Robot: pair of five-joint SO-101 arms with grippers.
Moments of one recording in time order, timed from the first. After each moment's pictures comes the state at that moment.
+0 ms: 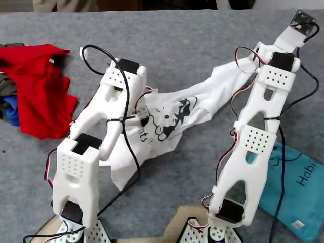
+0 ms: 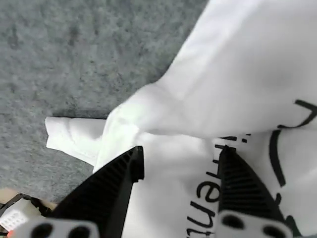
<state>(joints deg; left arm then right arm) 15.4 30.6 -22.1 99.4 29.1 18.0 69.9 -88.0 76.1 -24.1</state>
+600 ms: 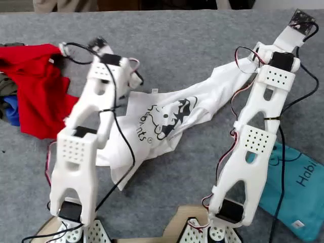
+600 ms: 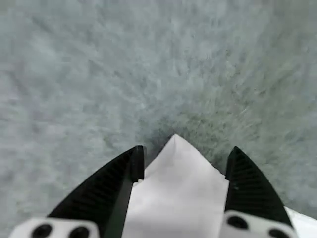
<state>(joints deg) 10.3 46.0 -36.3 73.5 38.5 17.9 69.9 -88.0 76.1 -22.5</state>
